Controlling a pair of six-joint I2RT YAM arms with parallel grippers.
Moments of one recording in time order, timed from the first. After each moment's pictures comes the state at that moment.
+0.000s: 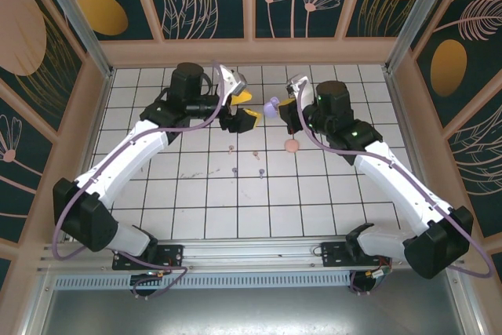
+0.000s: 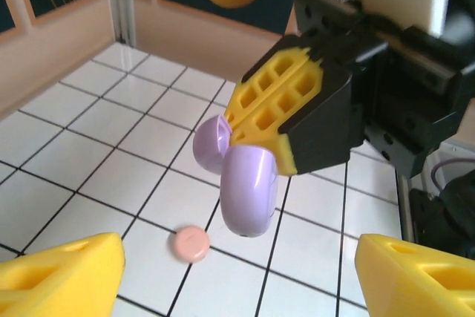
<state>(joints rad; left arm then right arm) -0.53 1.48 1.37 -0.34 0.74 0.12 0.55 1.21 1.14 -0.35 -0.22 -0.02</state>
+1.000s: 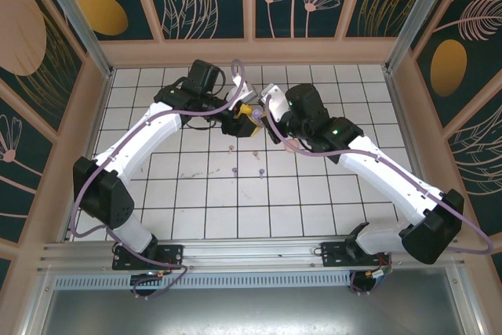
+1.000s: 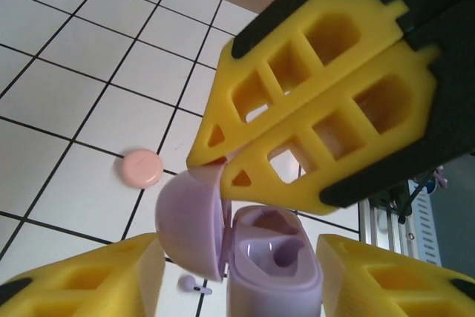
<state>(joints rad) -0.53 1.65 1.55 -0.73 0.84 0.30 0.74 1.31 1.26 -0.51 -0.03 -0.16</state>
